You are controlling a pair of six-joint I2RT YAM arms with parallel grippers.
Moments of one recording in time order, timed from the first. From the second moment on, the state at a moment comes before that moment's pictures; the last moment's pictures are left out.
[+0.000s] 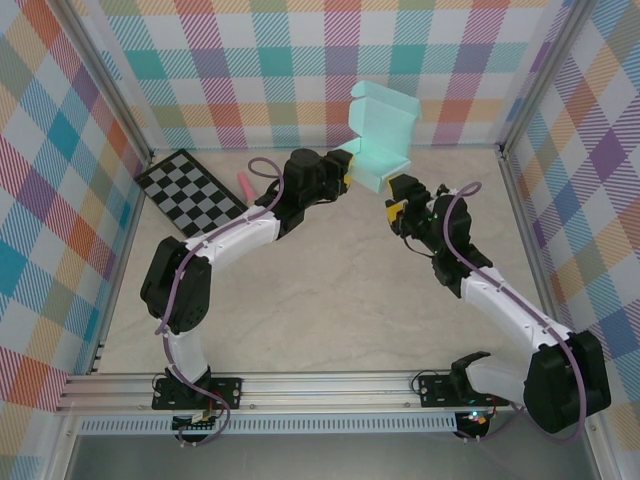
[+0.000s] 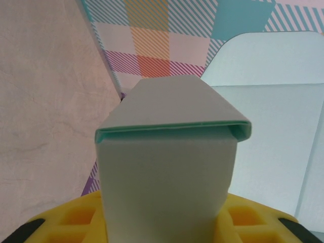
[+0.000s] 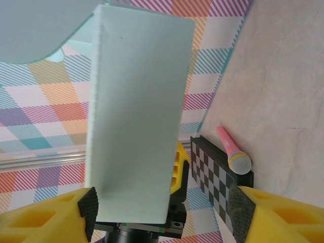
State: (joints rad) left arm -0.63 1.85 1.46 0.18 0.07 -1.69; right arm 0.39 1.16 0.75 0.27 -0.14 1.55
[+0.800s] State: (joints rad) left arm -0.63 1.84 1.45 0.17 0.08 -1.68; right arm 0.39 1.28 0.81 0.35 -0.16 1.58
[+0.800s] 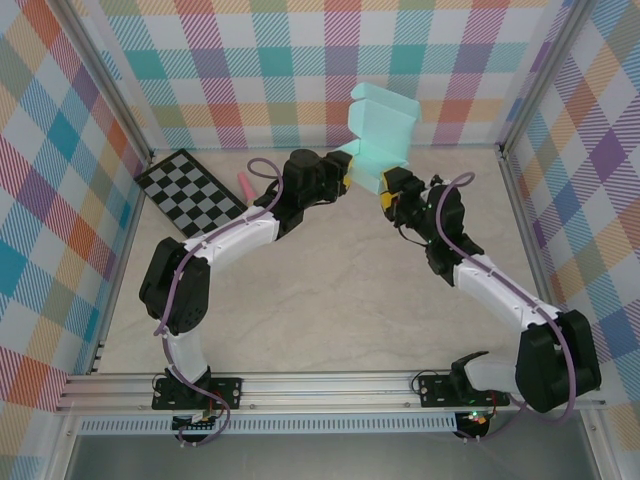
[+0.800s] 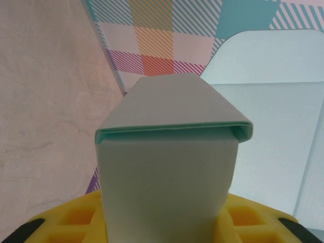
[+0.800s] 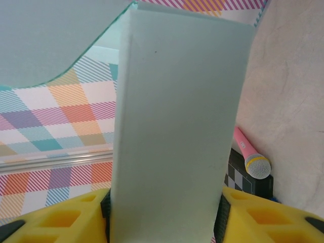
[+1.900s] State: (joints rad) left arm -0.52 1.51 1.17 0.09 0.17 -1.24; right arm 0.13 1.35 0.87 0.18 -0.51 1.22
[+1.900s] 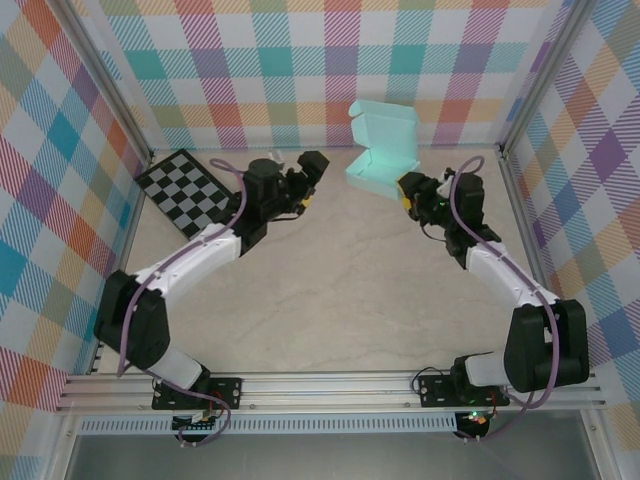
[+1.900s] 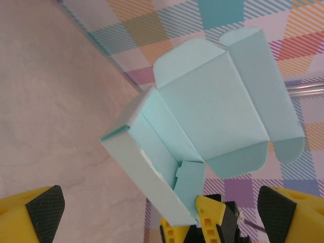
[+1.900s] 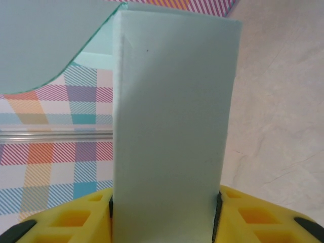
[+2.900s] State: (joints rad) left arm -0.39 1.45 1.11 0.24 1.06 -0.78; right arm 0.00 1.42 1.21 -0.19 -1.41 0.59
